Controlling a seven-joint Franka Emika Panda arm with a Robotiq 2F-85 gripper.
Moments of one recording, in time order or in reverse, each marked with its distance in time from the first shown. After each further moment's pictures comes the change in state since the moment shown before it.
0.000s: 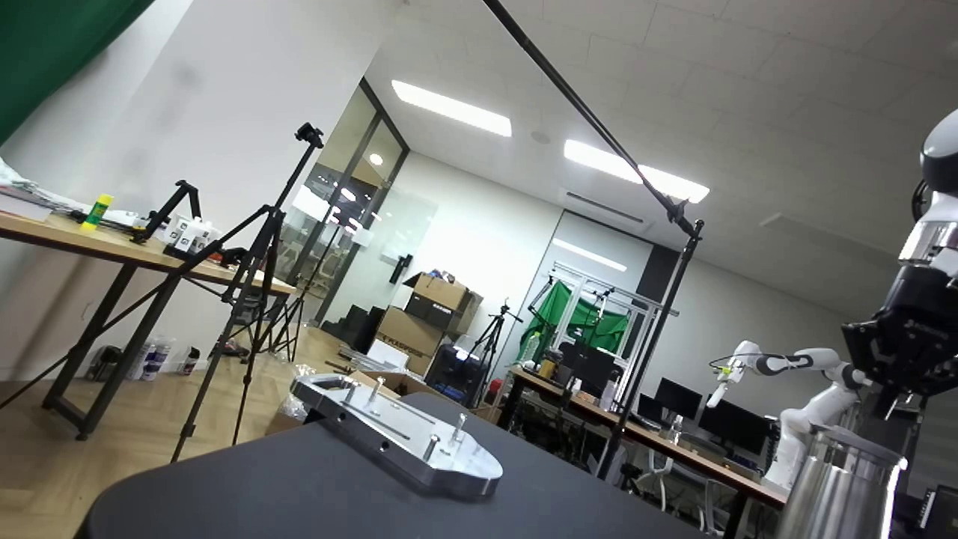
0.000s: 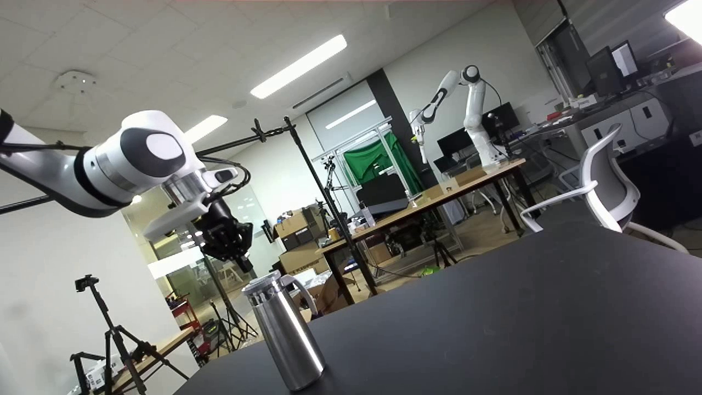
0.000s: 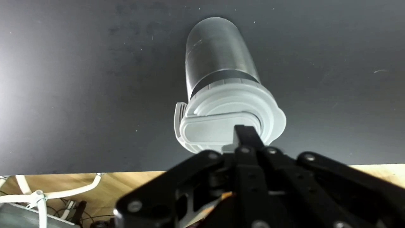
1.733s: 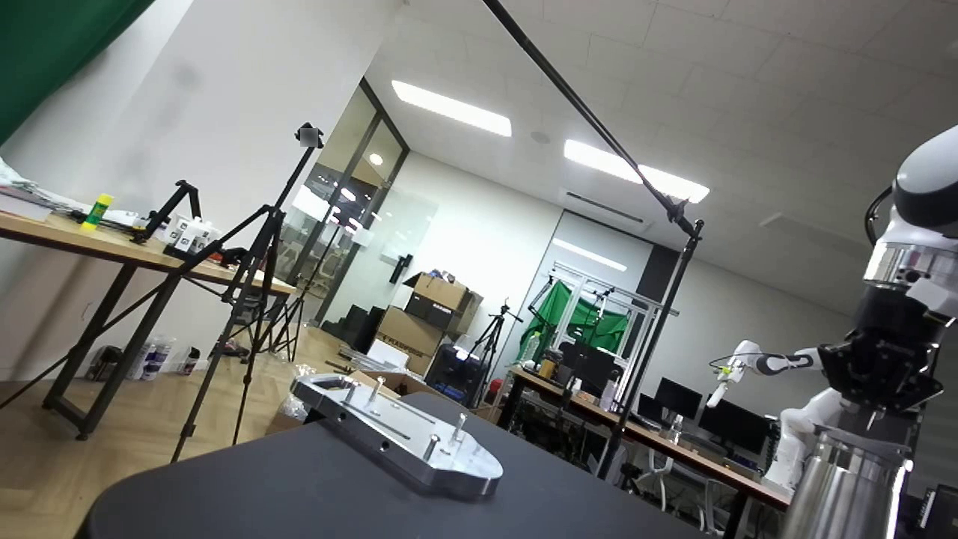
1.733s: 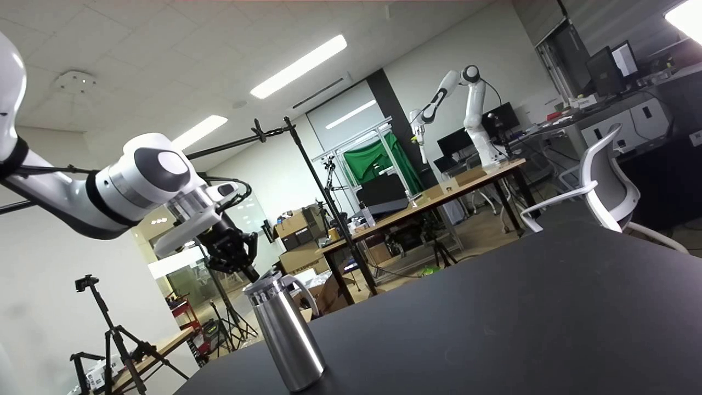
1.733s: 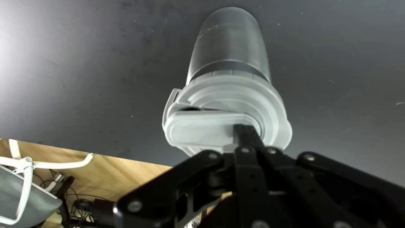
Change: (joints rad) arm 0.040 0.083 -0.009 0.031 -0.171 0.043 -0.012
